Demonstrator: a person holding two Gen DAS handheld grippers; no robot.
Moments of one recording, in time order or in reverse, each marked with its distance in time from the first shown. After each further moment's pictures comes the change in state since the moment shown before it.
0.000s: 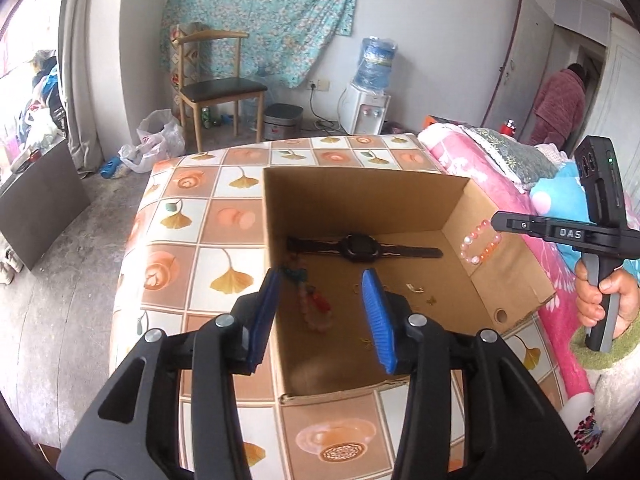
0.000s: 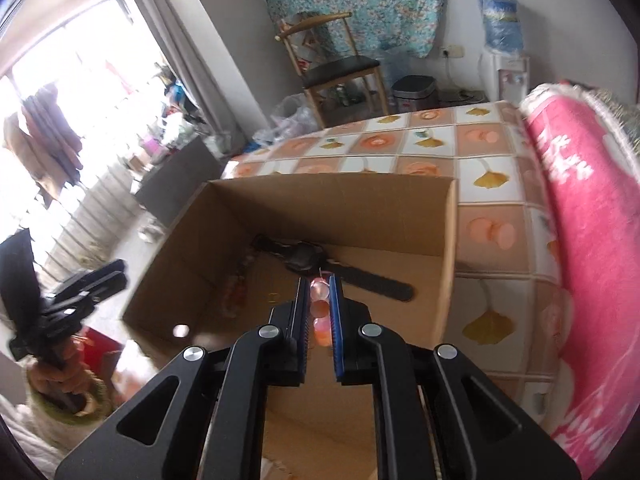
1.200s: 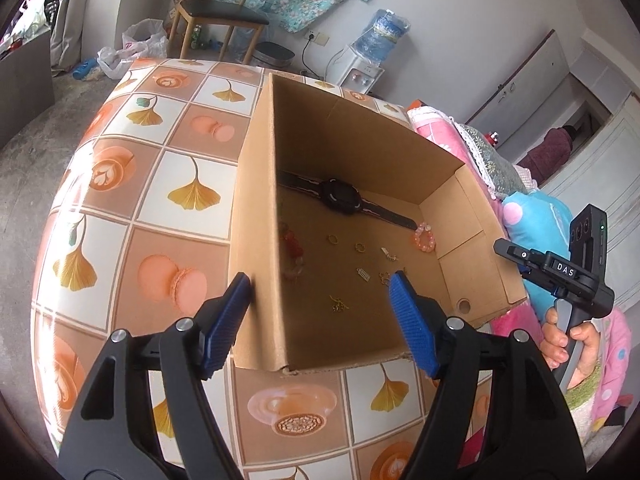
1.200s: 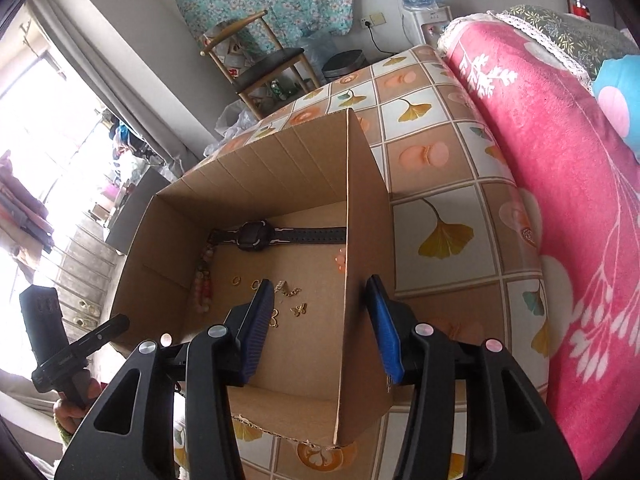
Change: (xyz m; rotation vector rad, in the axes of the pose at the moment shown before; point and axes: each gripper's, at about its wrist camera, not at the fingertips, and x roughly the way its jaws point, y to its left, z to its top) left arm 0.035 0.036 -0.036 -0.248 0.169 -0.221; right arm -0.016 -0.036 -0.049 0.307 0.026 -0.022
